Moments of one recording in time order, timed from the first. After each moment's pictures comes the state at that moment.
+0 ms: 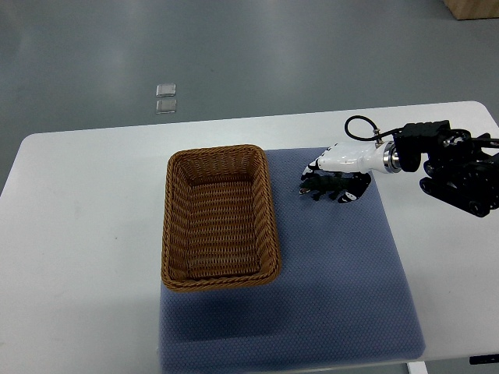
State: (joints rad) left arm 0.00 0.00 -0.05 -0.16 0.06 0.11 0.00; right arm 1.10 -0.37 -0.11 0.73 -1.57 0.04 0.47
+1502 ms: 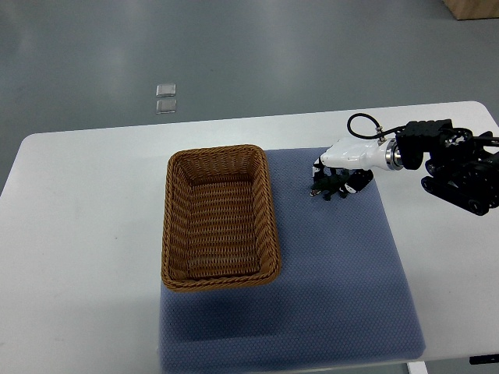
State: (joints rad) left arm 0.00 0.00 -0.05 -0.16 0.06 0.11 0.00; right arm 1.11 -0.37 -0.14 0.70 -1.57 -0.01 0.47
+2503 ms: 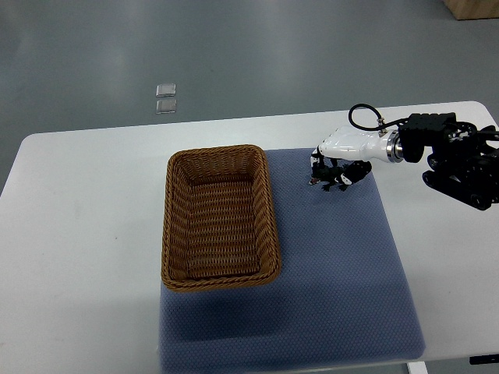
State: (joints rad) left arm 0.00 0.00 -0.05 -0.16 0.06 0.11 0.00; right arm 1.13 -0.38 -0.13 0.72 -1.57 -0.07 0.47
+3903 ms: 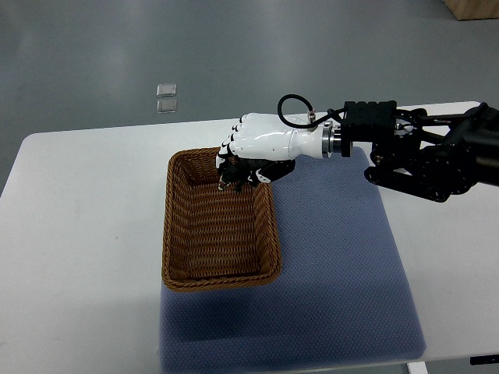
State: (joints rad) left arm 0.00 0.00 -0.05 -0.16 0.06 0.11 0.00; right arm 1.27 -0.29 -0.14 0.99 -1.57 -0.31 0.57
